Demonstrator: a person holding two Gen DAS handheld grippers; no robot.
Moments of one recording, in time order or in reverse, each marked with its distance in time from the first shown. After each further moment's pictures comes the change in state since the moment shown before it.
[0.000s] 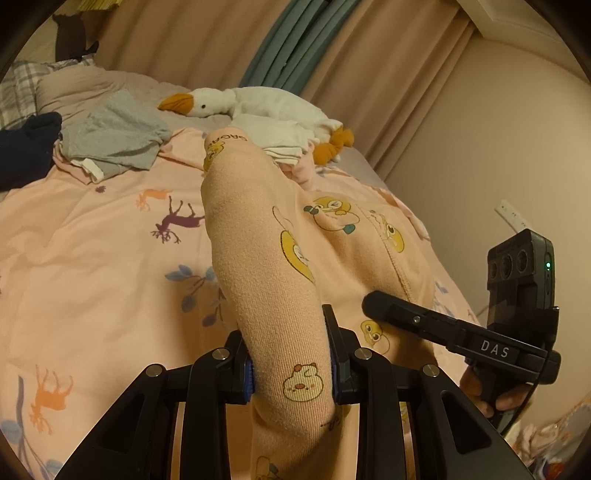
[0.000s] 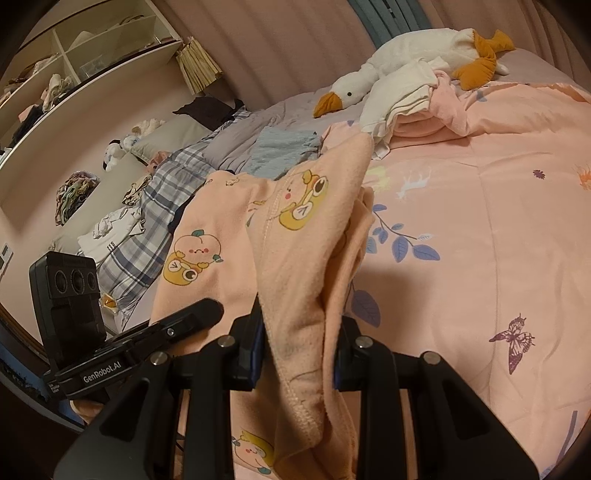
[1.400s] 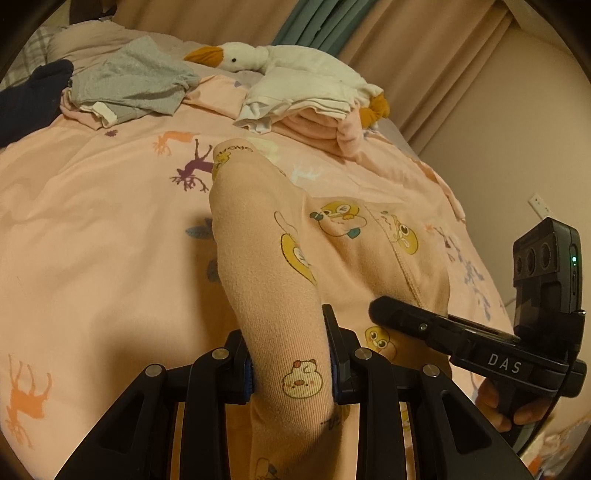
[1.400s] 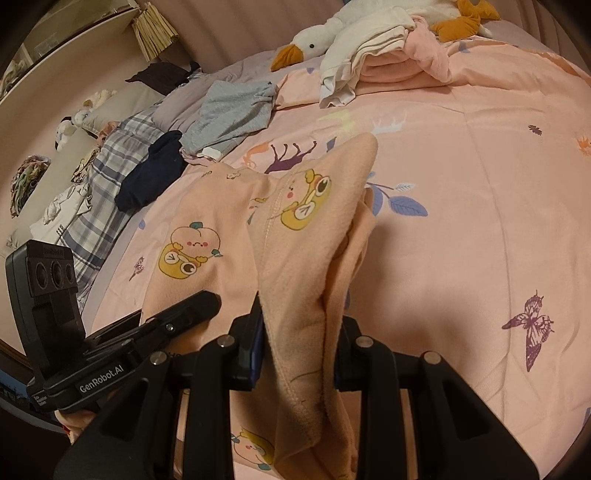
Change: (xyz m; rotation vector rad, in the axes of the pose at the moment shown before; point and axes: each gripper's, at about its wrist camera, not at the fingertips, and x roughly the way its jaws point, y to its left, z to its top) left arm 0.060 0.039 -0.019 -0.068 0.122 0.080; right arm 0.072 -0.025 -0.015 0.045 0.147 -0.162
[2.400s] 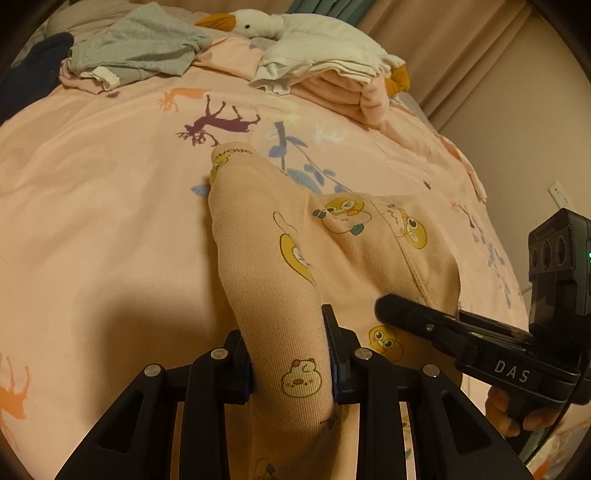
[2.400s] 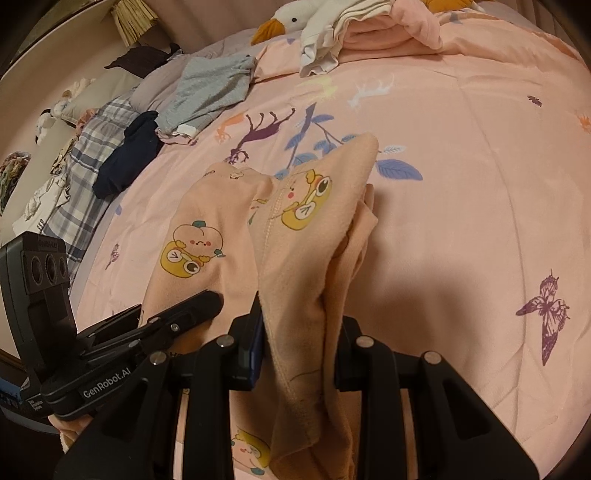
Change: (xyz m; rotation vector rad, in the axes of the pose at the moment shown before) left arm 0.036 0.016 -0.006 -0.023 0.116 0.050; right arm 0.034 -0.011 -0.009 0.028 0.085 -0.055
